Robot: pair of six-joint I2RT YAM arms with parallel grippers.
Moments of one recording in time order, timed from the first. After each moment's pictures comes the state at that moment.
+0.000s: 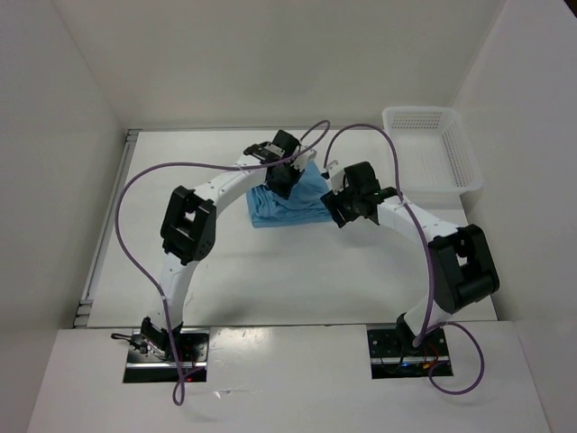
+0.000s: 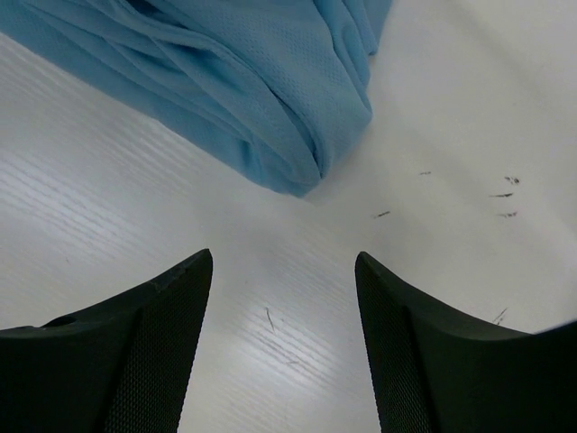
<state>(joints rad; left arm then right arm) -0.56 2.25 1.97 -0.77 0.09 0.07 0.37 1.56 1.00 -0.32 -0.06 -0.28</state>
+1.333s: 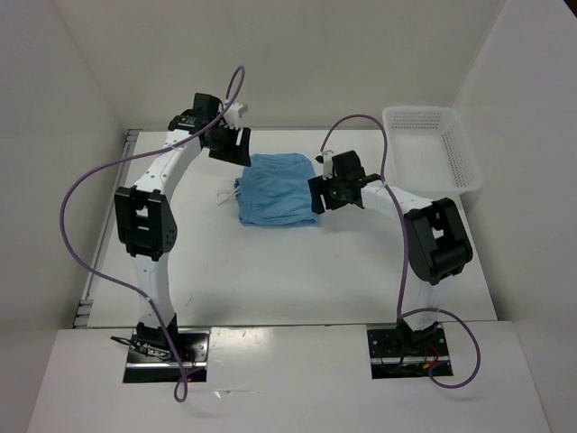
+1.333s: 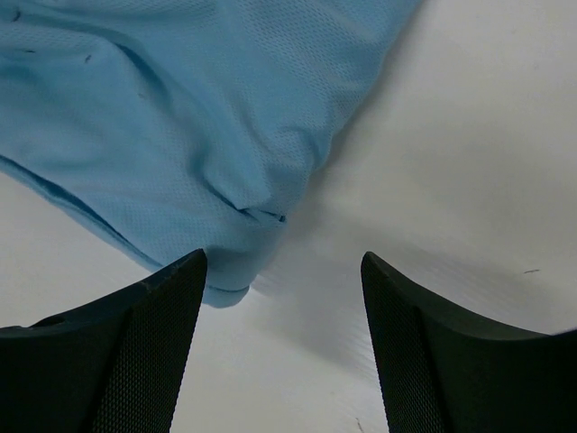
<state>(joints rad) -0.18 2.06 1.97 -0.82 0.35 0.07 0.38 1.79 1.19 -0.25 -0.19 0.01</state>
